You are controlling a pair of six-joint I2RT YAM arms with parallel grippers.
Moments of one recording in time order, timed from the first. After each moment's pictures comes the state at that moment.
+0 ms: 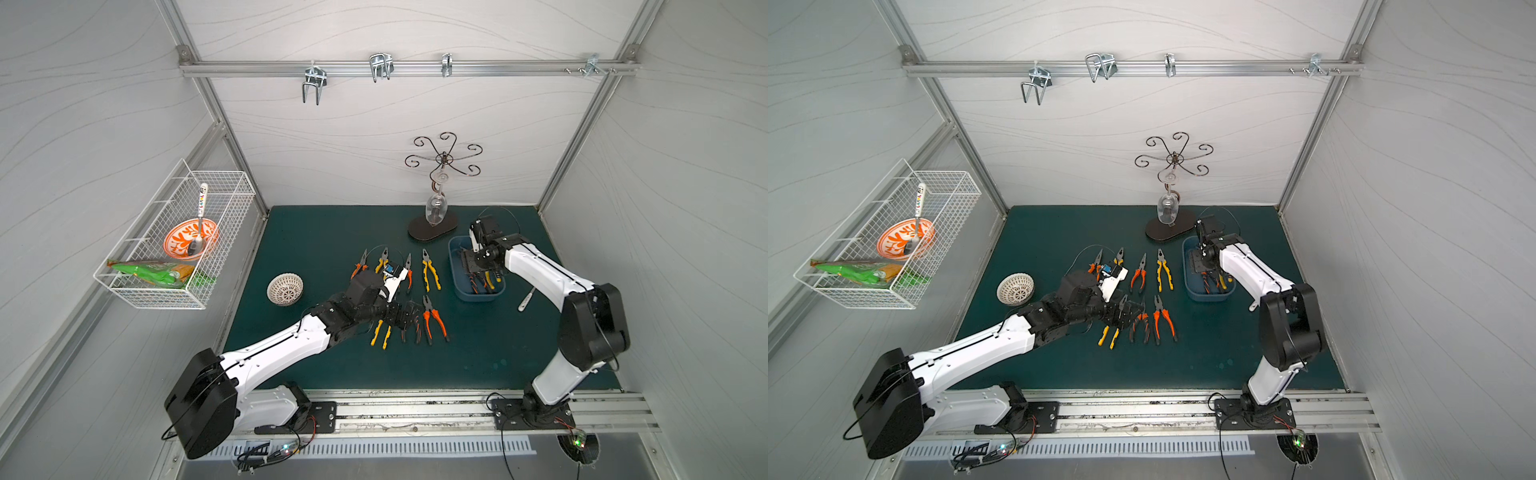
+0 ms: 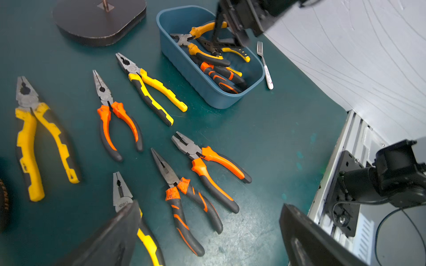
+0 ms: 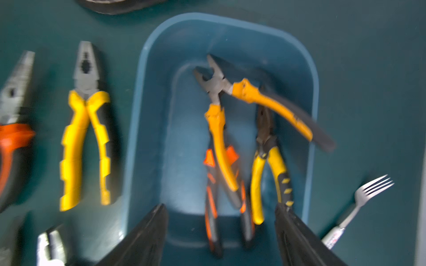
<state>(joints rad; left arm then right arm) -0.76 1.20 0.74 -0.11 0.21 -0.24 0.35 1.78 1.41 -0.75 0.20 0.03</state>
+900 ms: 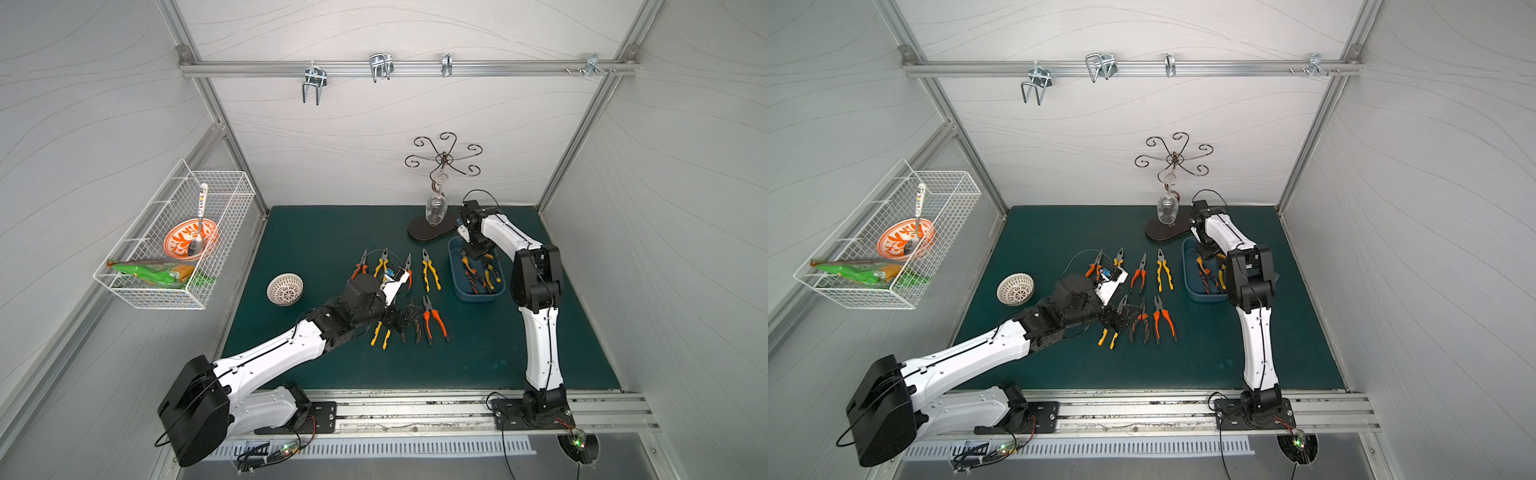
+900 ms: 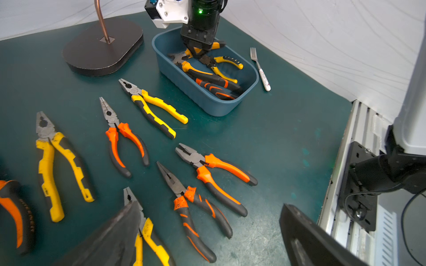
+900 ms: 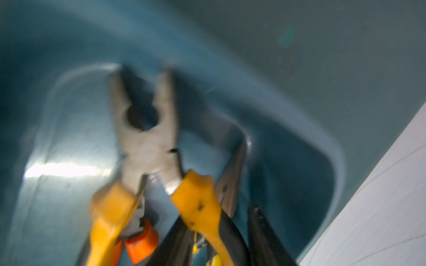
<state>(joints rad) -0.77 1.16 0.71 -0.07 0.17 -0.14 0.29 2.29 1.96 -1.07 0.34 -0.37</state>
